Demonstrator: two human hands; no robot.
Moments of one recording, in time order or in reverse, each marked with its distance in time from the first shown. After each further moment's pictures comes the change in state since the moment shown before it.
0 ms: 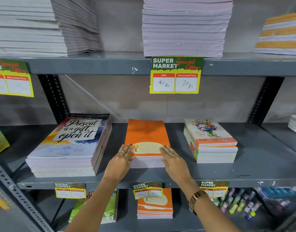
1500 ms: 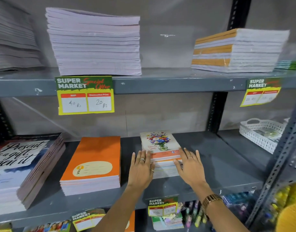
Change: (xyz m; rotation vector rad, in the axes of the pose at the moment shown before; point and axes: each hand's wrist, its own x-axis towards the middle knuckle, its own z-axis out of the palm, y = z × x) left_hand 0.068 0.239 0.055 0.052 0.125 0.179; right_hand -0.038 0.198 -0.104 -0.252 0.070 0.327
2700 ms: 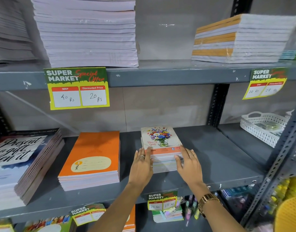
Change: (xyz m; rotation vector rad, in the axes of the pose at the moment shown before) left_hand -0.003 0.005 0.010 -0.194 0.059 -0.048; right_hand -0.013 -0.011 0.010 0.337 0.097 0.159
